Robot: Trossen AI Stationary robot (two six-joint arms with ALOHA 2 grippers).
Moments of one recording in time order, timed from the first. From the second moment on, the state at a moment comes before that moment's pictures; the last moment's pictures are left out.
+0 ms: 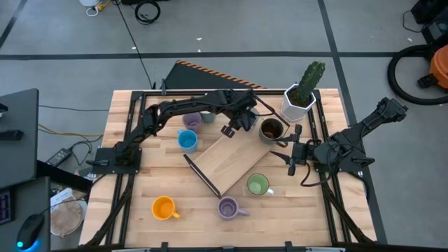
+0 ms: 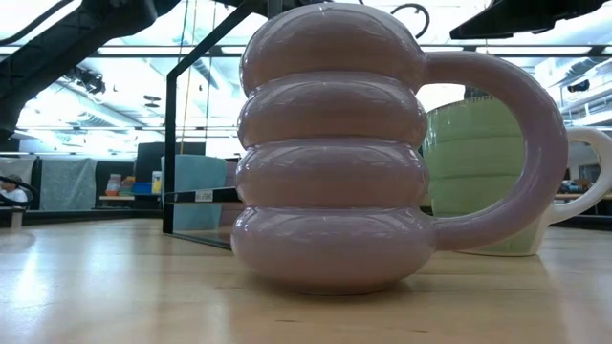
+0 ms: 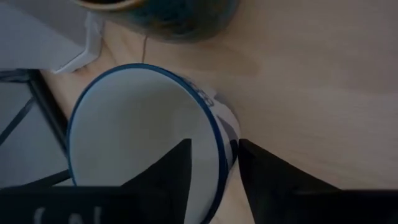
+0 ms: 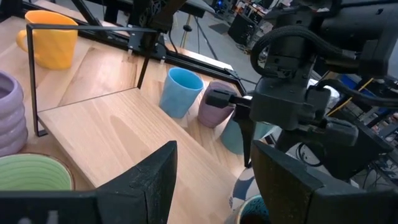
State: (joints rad) left arm 0.26 2.28 2.17 -0.93 -0.01 0.96; right arm 0.53 0.76 0.55 -0.15 0.81 -0.14
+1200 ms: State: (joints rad) left arm 0.26 2.13 2.17 -1.04 -0.06 0.79; right arm 0.53 0.76 0.55 -0.16 0.82 -0.13
